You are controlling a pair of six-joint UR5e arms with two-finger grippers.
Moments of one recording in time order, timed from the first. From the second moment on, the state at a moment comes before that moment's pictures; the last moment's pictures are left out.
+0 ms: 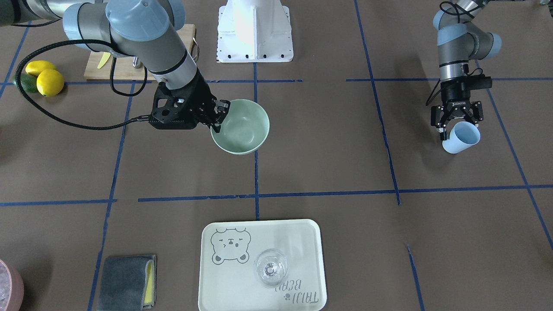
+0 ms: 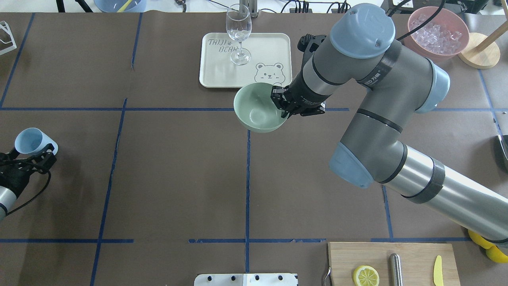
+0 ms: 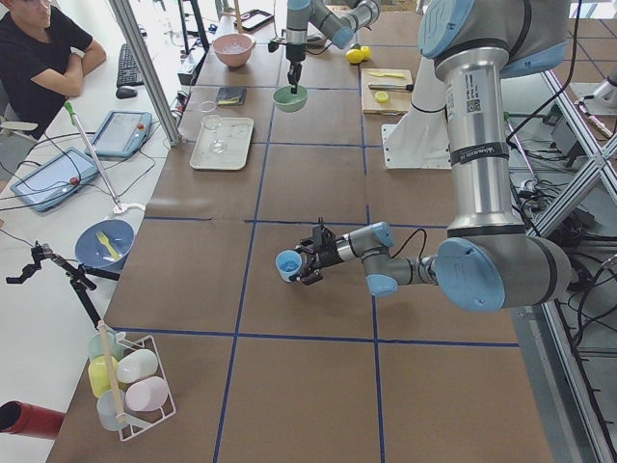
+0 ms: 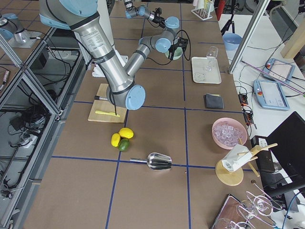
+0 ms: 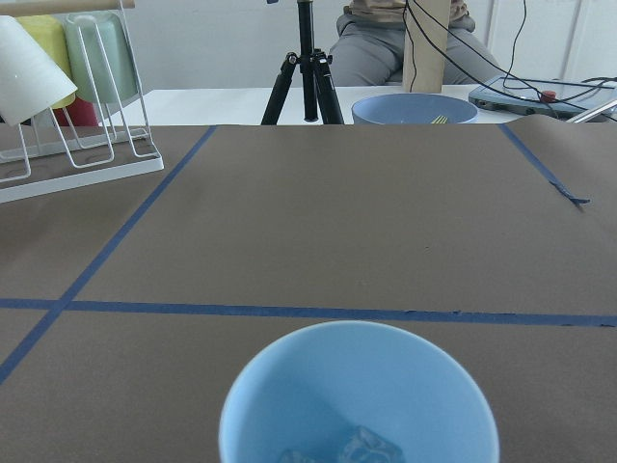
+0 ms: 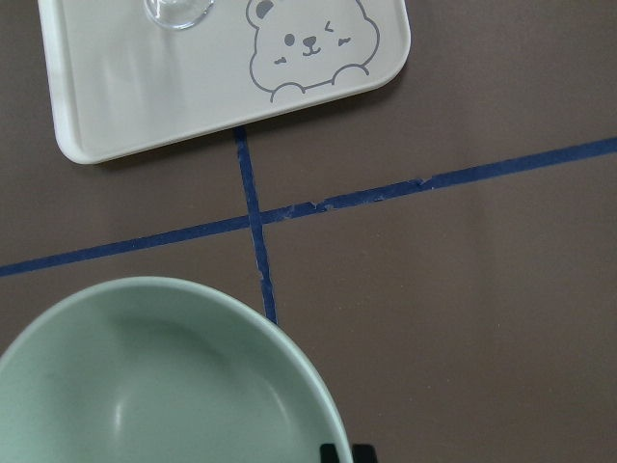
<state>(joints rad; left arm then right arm) -0.34 -1.35 -1.52 -2.79 -0.74 -1.33 0.70 -0.92 1.78 -1.50 2.07 1.36</state>
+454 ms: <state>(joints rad) -0.34 -1.37 -1.48 -2.80 -0.73 -1.33 0.70 -0.92 1.78 -1.50 2.07 1.36</state>
